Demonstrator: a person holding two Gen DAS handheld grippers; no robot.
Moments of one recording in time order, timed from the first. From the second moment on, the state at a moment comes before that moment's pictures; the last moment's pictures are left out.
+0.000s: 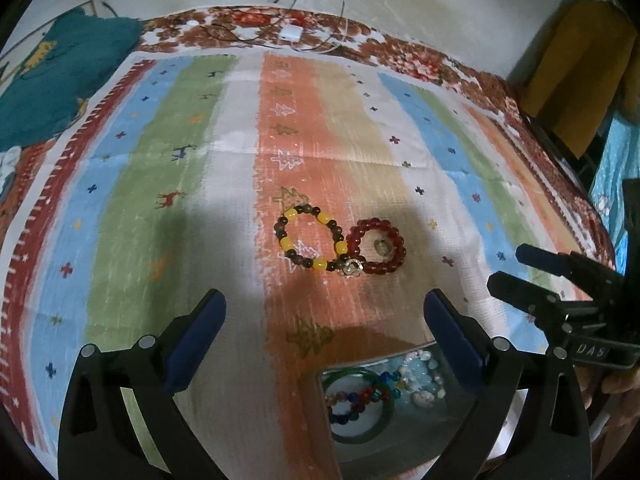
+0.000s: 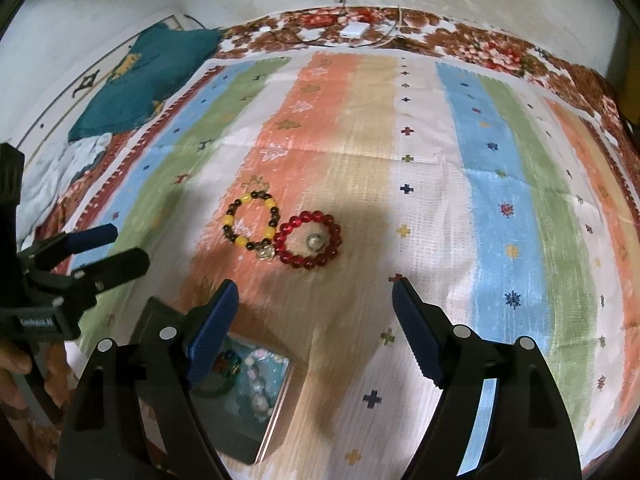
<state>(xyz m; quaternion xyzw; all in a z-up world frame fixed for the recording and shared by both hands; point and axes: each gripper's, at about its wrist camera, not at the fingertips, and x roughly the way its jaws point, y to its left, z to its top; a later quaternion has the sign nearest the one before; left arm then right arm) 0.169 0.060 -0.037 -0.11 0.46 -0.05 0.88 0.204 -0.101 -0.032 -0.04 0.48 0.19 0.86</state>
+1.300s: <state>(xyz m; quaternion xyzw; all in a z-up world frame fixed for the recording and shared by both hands) 0.246 0.075 -0.093 -0.13 0.50 -0.07 0.85 0.274 -0.071 -0.098 -0.05 0.54 0.18 0.82</state>
